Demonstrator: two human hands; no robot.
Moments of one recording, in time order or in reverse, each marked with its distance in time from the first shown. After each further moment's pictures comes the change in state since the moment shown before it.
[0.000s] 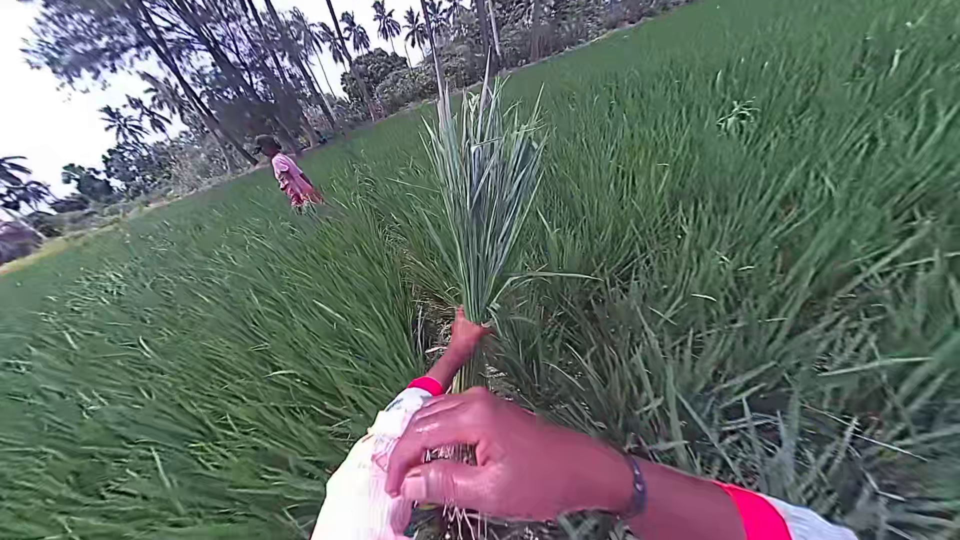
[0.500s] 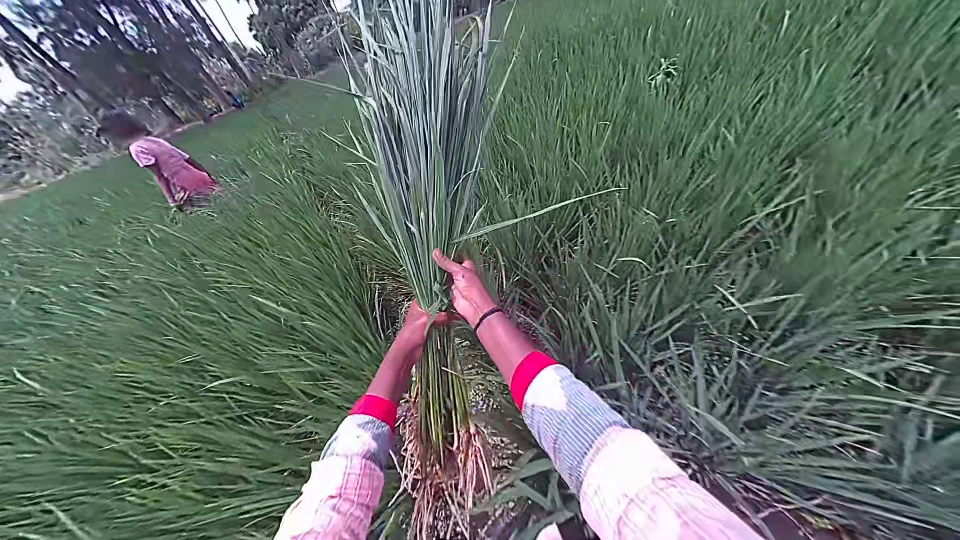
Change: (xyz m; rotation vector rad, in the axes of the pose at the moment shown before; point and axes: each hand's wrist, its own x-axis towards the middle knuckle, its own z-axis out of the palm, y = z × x) left_hand -0.039 0.028 -0.013 -0.311 -0.158 -0.058; right_hand 0.030 0.182 -0.095 0.494 1.212 0.541
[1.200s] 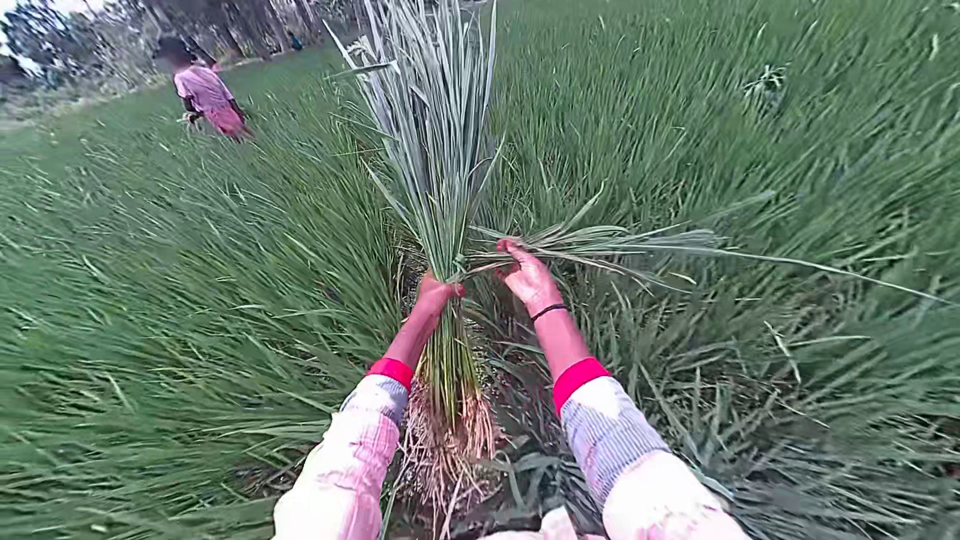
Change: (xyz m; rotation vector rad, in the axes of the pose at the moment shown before) left_hand 0.004 -0.007 -0.013 -0.035 0.235 -0.058; right_hand 0.017 0.001 -0.052 0.084 0.029 0.143
